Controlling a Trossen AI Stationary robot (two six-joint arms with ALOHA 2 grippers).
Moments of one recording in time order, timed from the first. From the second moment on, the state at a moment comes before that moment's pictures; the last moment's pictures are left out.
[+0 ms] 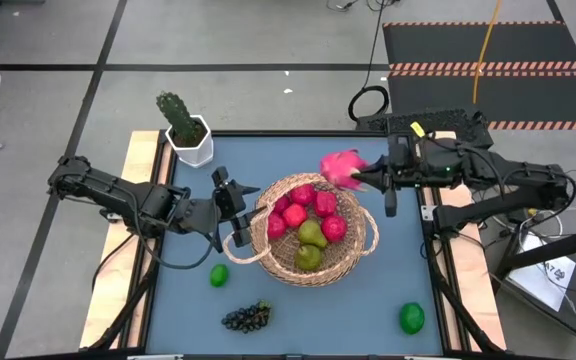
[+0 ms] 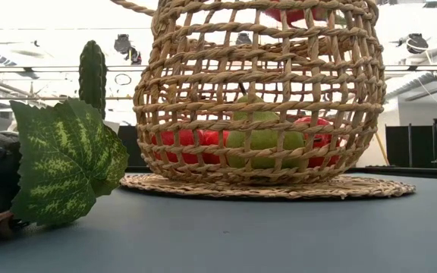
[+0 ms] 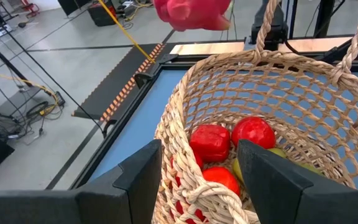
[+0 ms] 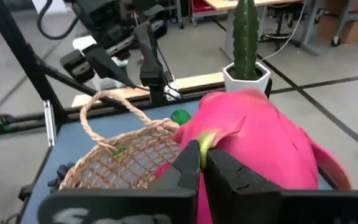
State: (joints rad) left arm -0.33 1.27 1.23 -0.49 -0.70 -0.13; right arm 0.01 0.95 1.19 -0.55 0.13 0.16
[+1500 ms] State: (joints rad) left arm -0.33 1.27 1.23 -0.49 -0.70 -0.14; right arm 0.35 1.27 1.59 -0.79 0.23 -0.30
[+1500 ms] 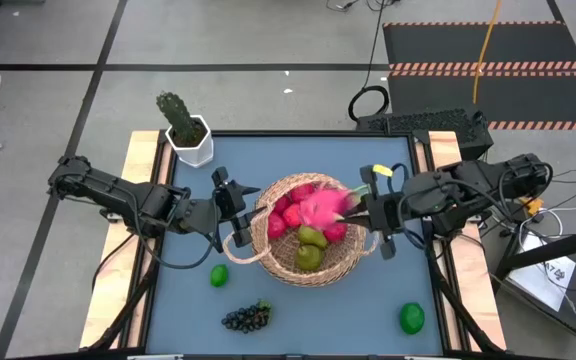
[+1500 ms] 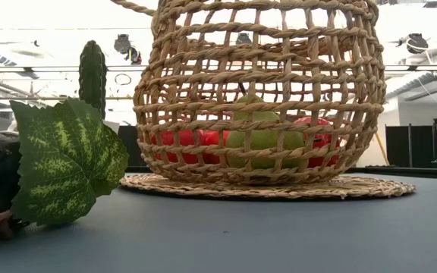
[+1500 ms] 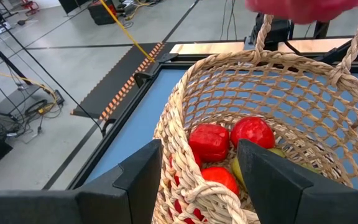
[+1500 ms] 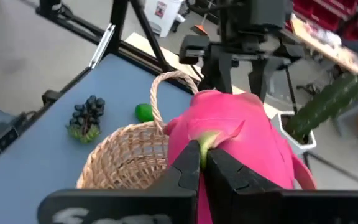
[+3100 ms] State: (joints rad) left arm -0.33 1.27 1.23 -0.47 -0.70 -0.15; right arm 0.40 1.27 1.59 -0.64 0.37 -0.05
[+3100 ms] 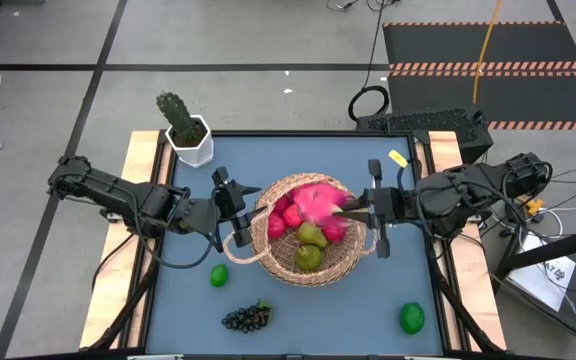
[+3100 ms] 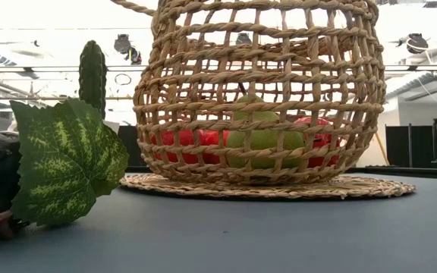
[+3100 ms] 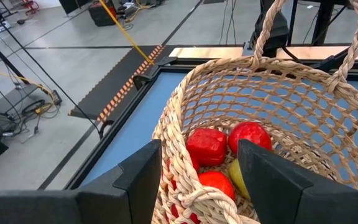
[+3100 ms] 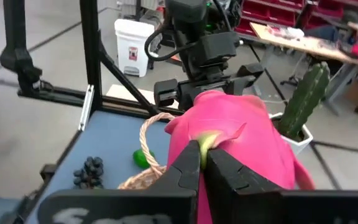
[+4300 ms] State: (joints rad) left arm -0.33 1.27 1.23 -0.47 -0.68 -0.15; right arm 0.27 1.41 1.34 -0.55 0.23 0.05
